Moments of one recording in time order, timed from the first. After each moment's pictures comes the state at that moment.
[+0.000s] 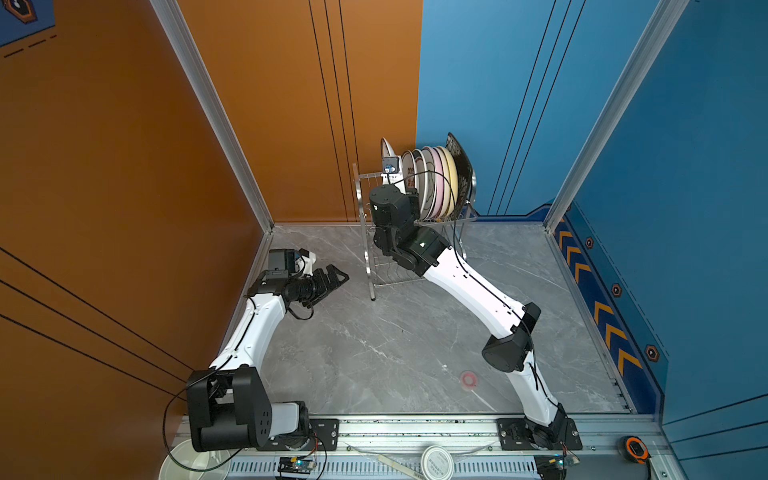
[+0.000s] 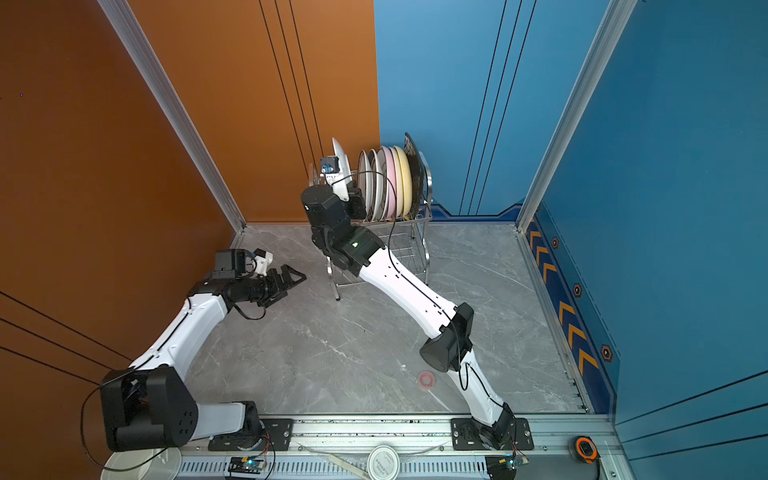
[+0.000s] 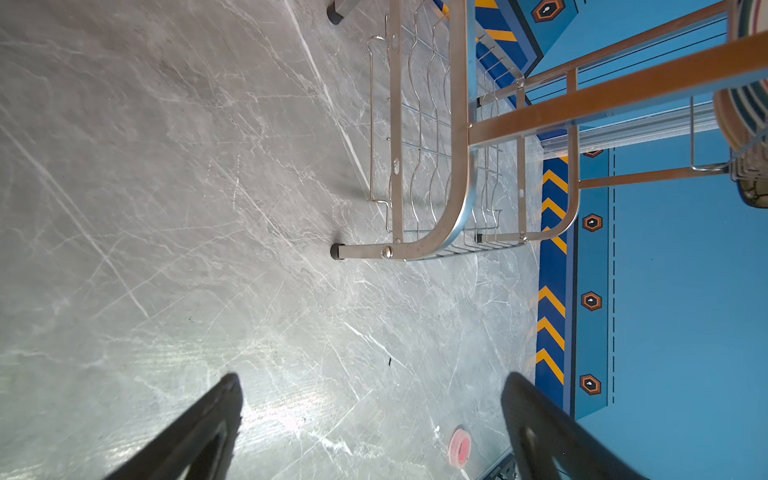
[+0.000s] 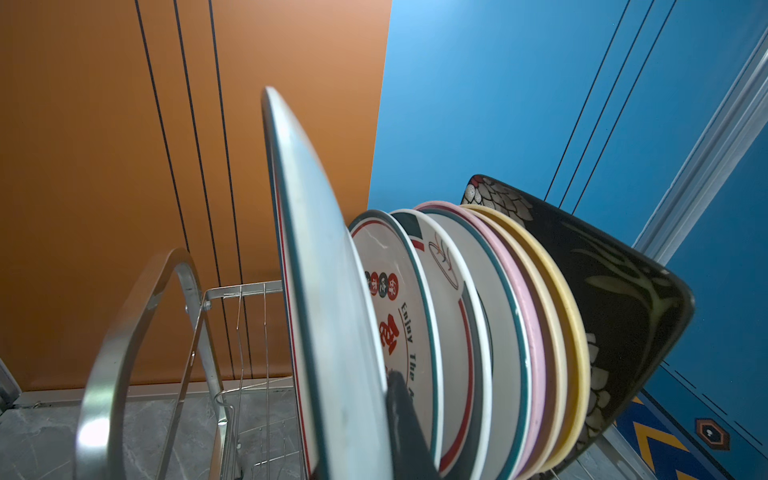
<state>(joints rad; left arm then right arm) 0.08 1.33 1.00 -0.57 0.62 -0.48 0.92 2.21 2.56 -0.40 1.09 -0.05</state>
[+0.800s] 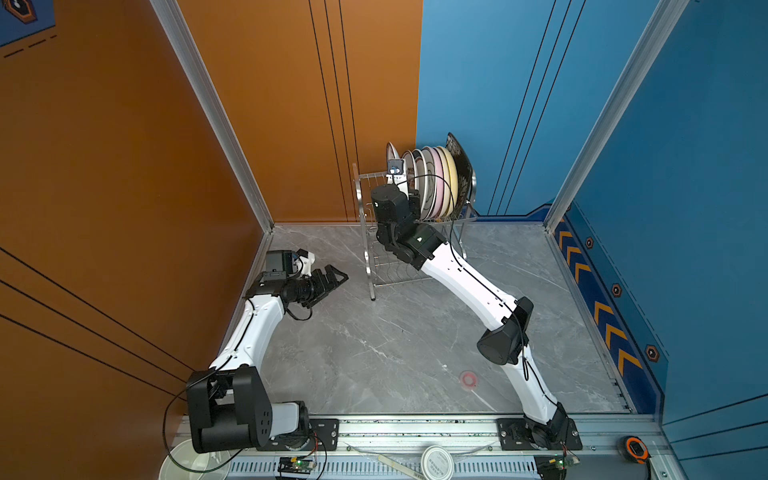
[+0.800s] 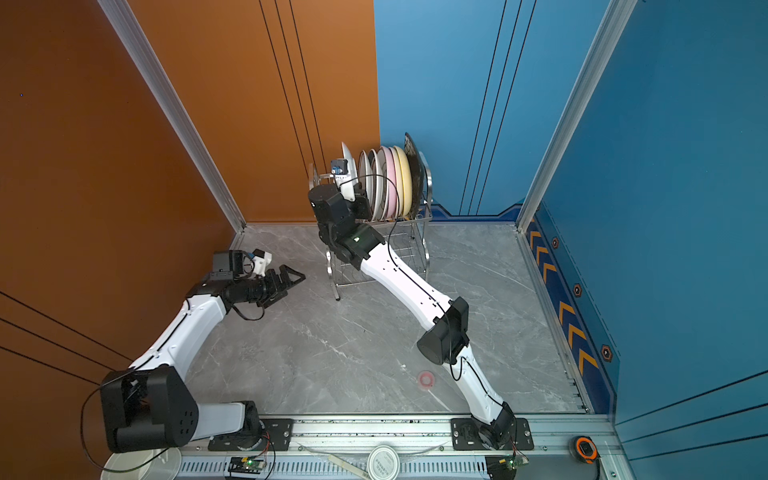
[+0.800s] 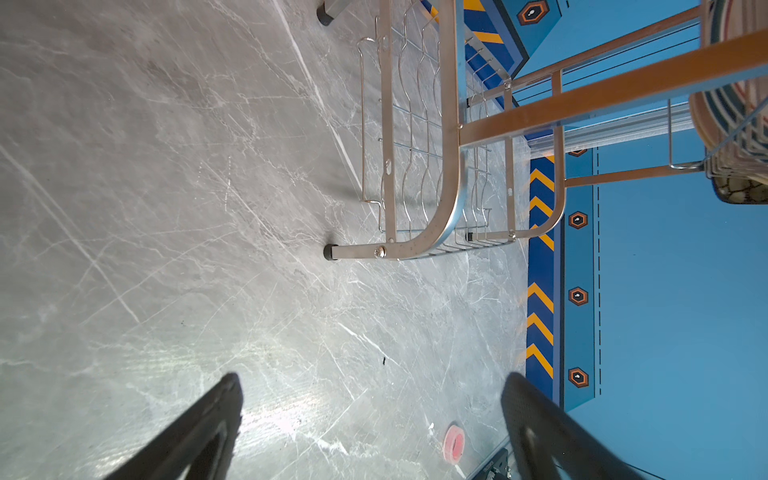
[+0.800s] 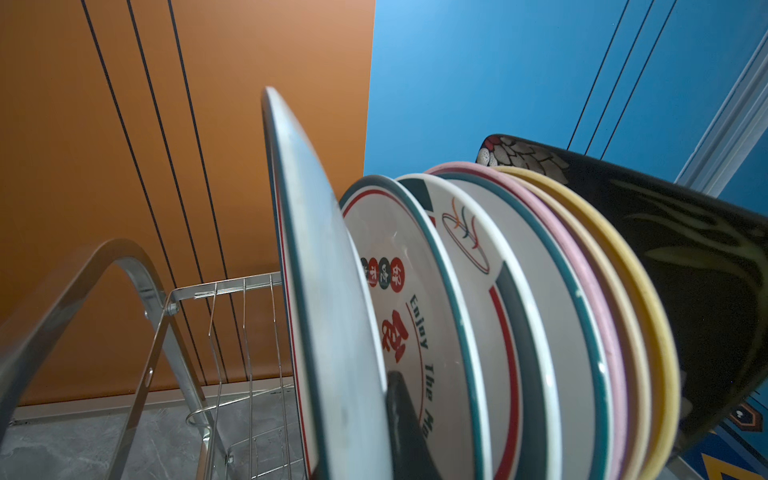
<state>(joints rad) 0.10 1.33 0.98 -0.55 0.66 -0.48 0.86 2.27 2.57 -0.42 1.05 0.04</state>
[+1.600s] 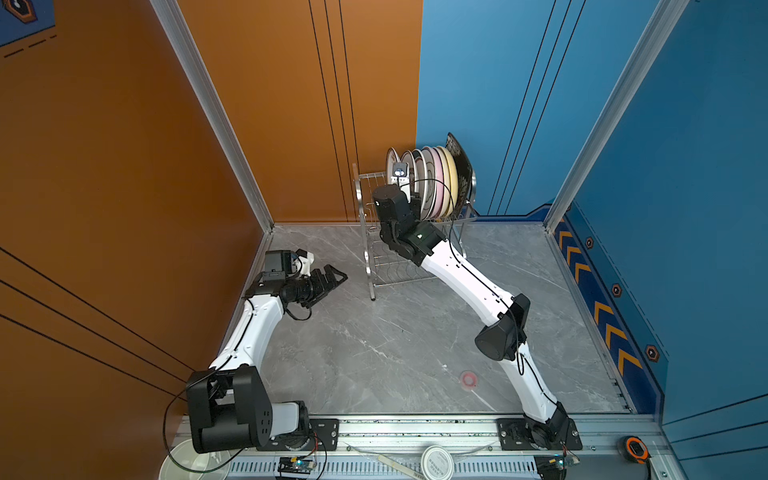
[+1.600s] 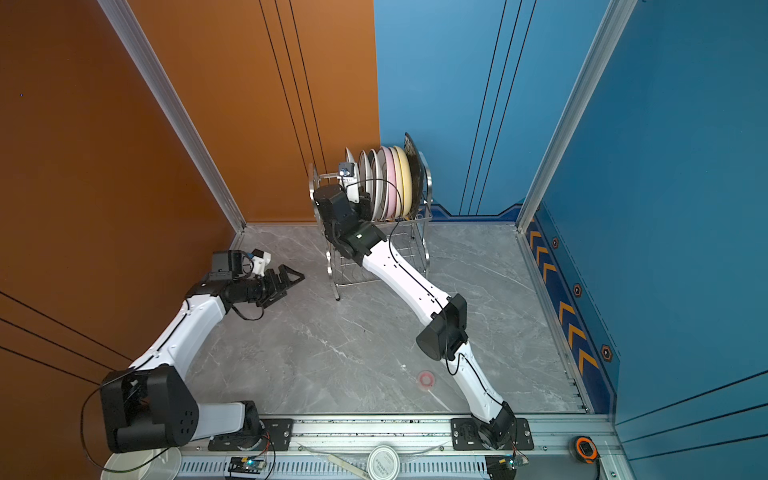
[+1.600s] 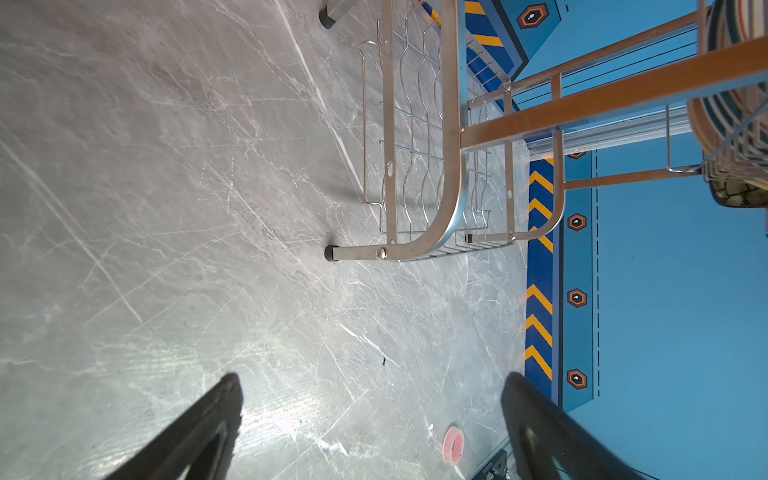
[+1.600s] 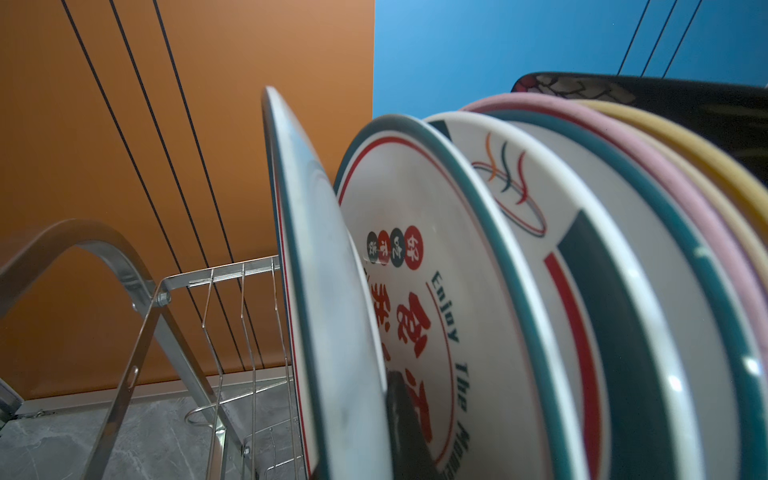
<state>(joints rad) 0.10 1.33 0.98 -0.55 0.66 -0.48 0.82 2.30 2.58 -0.48 0.98 0.17</state>
